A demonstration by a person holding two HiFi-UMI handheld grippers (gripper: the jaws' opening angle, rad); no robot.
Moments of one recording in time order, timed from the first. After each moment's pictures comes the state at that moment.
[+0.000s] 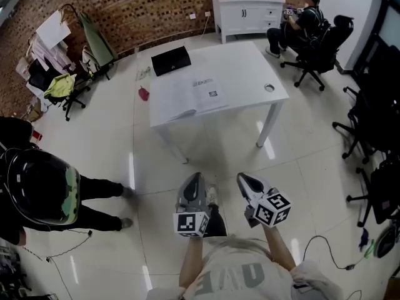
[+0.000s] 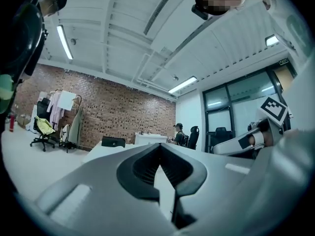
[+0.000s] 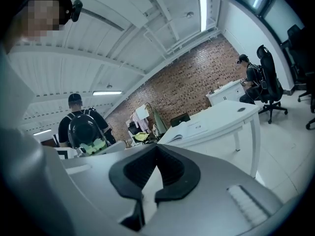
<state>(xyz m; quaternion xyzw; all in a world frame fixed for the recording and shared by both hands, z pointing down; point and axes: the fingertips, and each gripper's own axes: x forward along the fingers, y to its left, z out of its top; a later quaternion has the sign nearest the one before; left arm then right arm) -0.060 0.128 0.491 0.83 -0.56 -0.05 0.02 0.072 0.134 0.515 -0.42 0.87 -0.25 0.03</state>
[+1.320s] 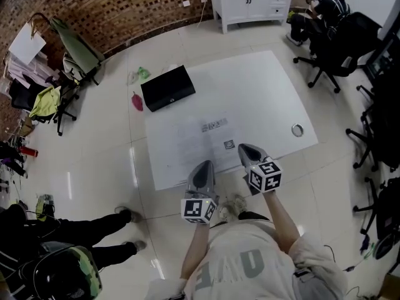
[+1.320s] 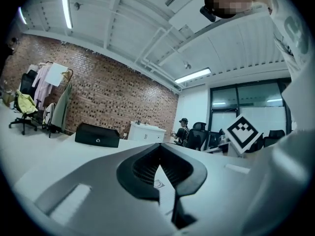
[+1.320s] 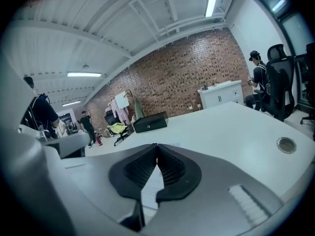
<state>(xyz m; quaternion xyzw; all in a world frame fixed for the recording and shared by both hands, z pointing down) -0.082 -0.263 0.524 0.85 -0.52 -0.04 0.10 0.035 -0.314 0.583 -0.47 0.84 -0.25 -0.08</state>
